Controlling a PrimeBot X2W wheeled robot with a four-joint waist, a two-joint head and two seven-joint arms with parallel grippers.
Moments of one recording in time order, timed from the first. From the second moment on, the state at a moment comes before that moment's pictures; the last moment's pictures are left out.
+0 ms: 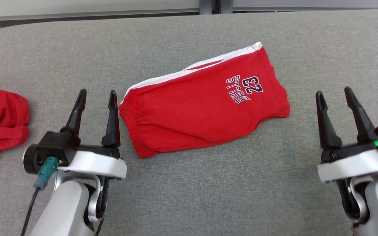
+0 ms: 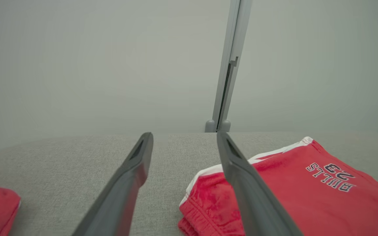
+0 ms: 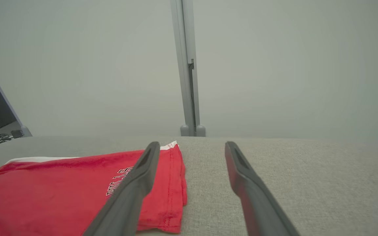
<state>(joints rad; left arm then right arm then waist) -0.33 0.19 -0.30 0.17 -0.40 0.15 -0.26 -0.29 -0.21 0.12 0.14 0.28 0.13 -0.17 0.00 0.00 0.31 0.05</state>
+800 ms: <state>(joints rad) -0.22 0.21 -0.32 0.19 -0.40 0.16 -0.26 -0.08 -0.14 0.07 -0.02 0.25 0.13 -0.05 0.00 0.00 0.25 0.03</state>
